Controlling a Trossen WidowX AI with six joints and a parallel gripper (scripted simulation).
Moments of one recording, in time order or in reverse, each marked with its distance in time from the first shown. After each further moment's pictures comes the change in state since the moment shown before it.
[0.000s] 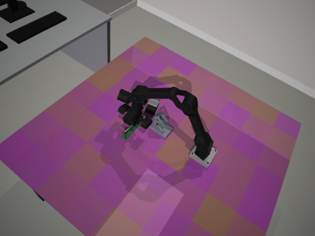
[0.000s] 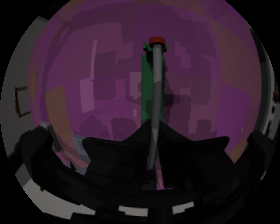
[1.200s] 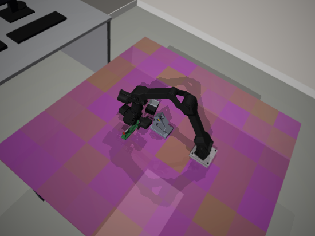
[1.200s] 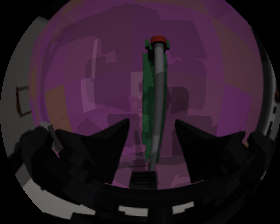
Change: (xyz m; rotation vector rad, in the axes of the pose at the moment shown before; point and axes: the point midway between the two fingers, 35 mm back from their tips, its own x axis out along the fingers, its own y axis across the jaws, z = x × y) arm 0.000 0.001 0.000 0.001 0.001 0.004
